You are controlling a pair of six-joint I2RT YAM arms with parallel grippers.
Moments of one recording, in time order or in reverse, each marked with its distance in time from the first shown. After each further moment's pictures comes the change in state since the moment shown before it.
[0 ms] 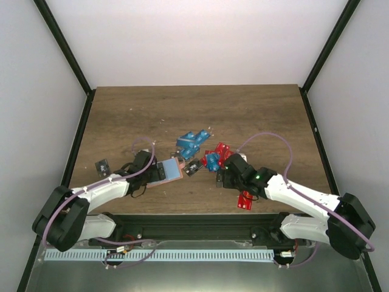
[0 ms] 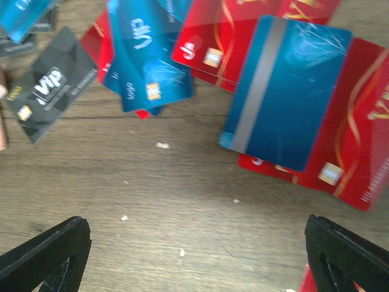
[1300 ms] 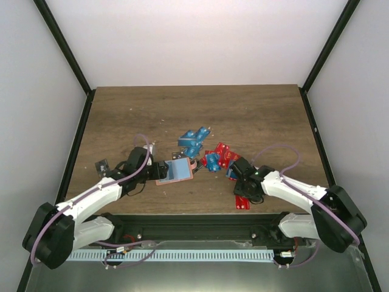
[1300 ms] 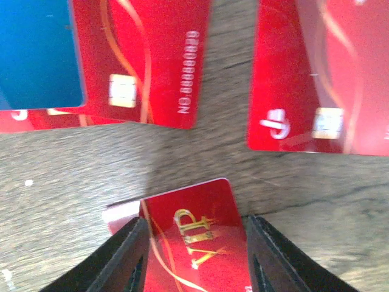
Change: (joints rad) left arm -0.001 -0.143 0.051 -0.050 0.187 0.121; right arm -0.134 0.109 -0.069 -0.214 -0.033 0.233
